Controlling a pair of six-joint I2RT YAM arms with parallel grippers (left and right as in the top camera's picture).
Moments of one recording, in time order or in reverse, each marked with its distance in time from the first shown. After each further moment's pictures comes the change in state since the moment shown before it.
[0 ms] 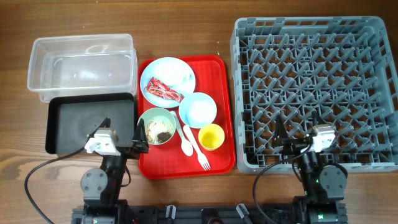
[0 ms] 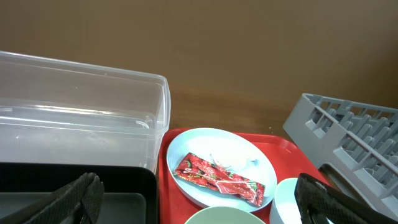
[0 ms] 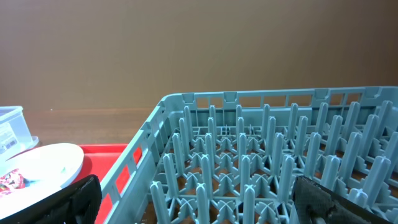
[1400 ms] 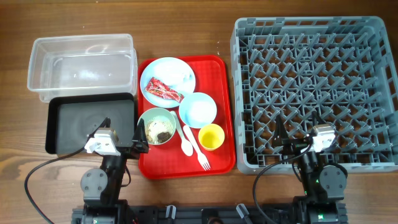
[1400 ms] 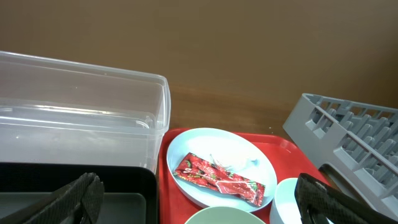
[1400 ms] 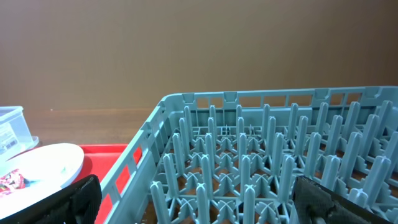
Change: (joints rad) left arm 0.000 0.000 0.000 0.000 0.000 0.000; right arm 0.000 0.000 0.000 0.000 -0.001 0.005
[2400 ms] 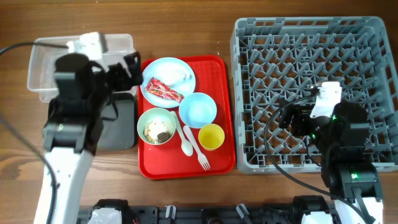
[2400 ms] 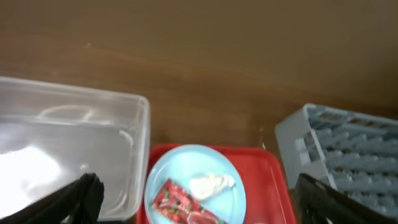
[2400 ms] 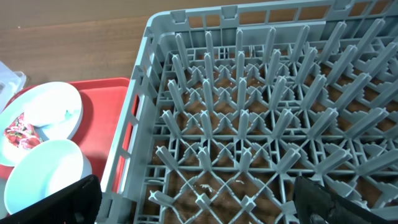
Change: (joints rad) left arm -0.034 1.104 1.054 -0.374 0.014 -0.050; right arm 0.000 0.733 0.720 -0.569 0.002 -0.012
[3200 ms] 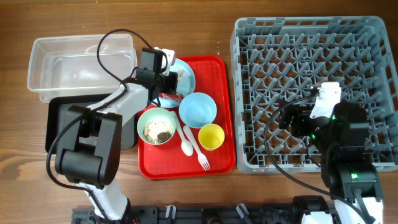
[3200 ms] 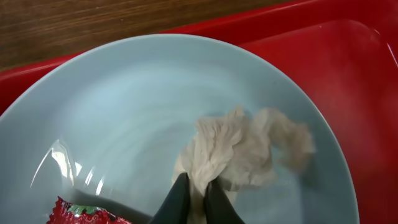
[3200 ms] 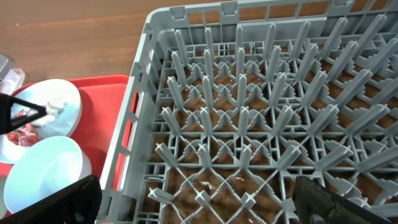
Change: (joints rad) left arm -0.194 0.790 0.000 0.339 0.021 0.219; right arm 0.000 0.001 0.000 -0.012 0.000 0.000
